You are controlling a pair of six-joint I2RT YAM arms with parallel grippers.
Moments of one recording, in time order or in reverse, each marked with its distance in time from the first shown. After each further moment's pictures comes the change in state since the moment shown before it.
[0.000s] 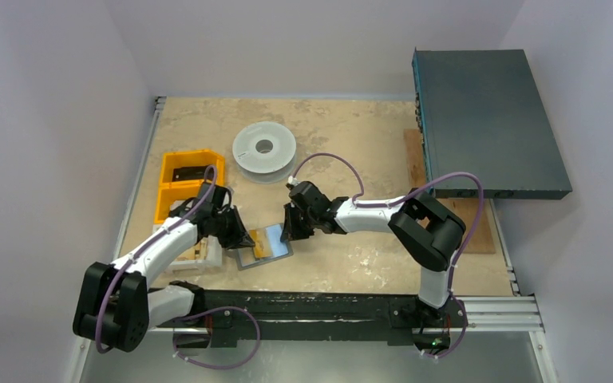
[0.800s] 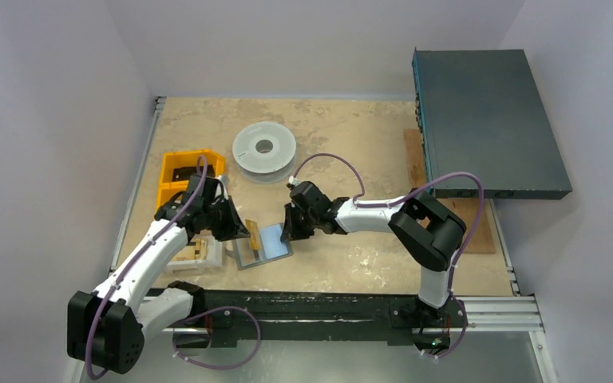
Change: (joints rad) left arm 0.008 -0.136 0.122 -0.167 -0.022 0.072; right arm -0.005 -0.003 -0.011 0.017 -0.009 0.006
